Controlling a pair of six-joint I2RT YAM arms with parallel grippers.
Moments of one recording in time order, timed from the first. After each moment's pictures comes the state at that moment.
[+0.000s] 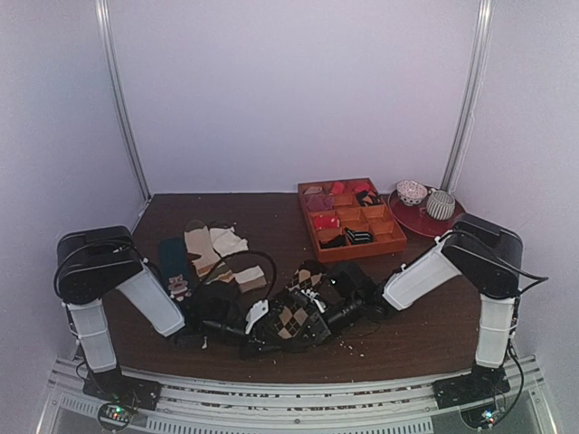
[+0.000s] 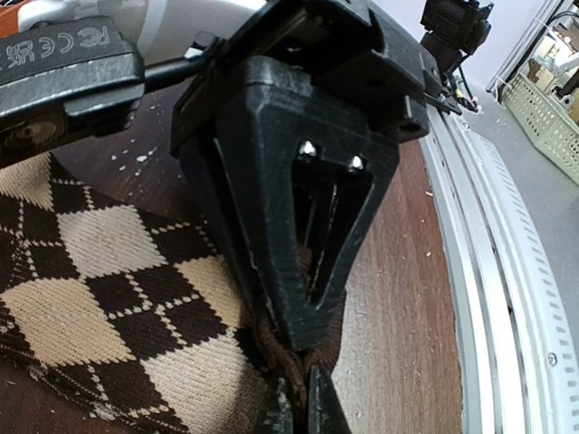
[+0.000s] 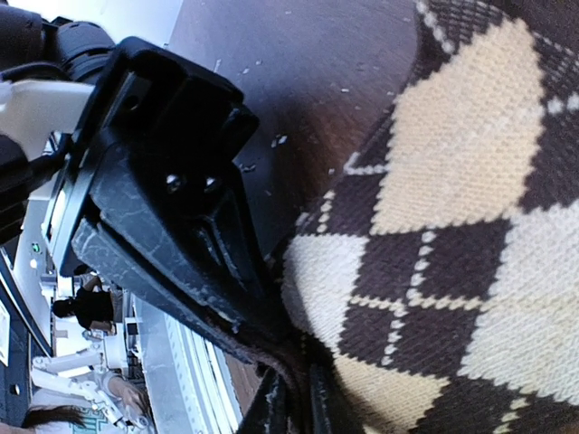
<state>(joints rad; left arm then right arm) -0.97 1.89 0.49 0.89 0.59 -0.04 0.89 1.97 0.83 0.33 -0.80 0.60</state>
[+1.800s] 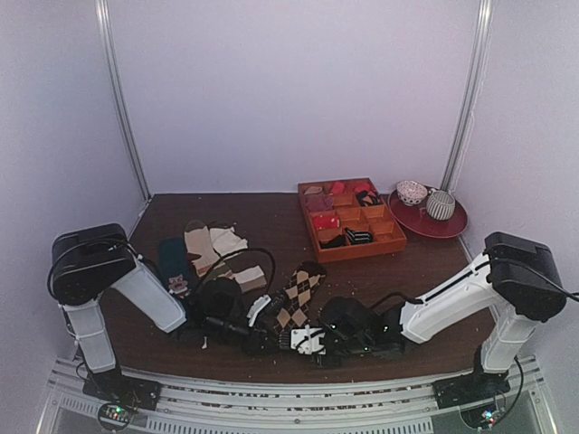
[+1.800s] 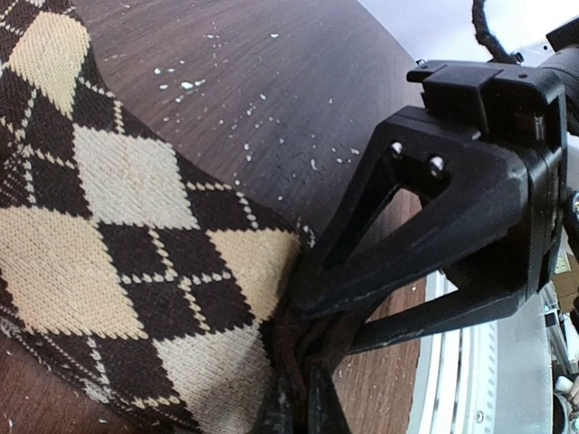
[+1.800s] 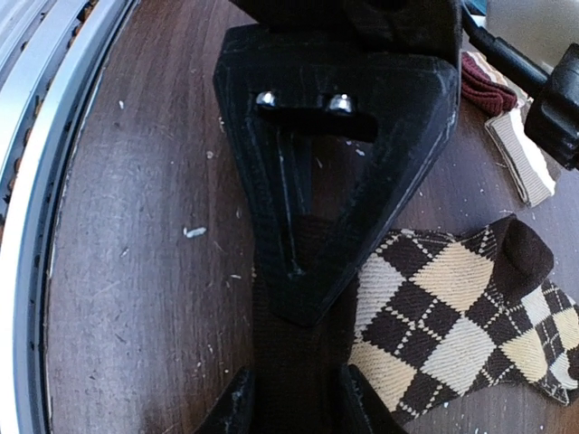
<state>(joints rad) -0.97 1.86 0.53 0.72 0.59 -0.42 1.22 1.74 0.69 0.31 0.02 -0.44</state>
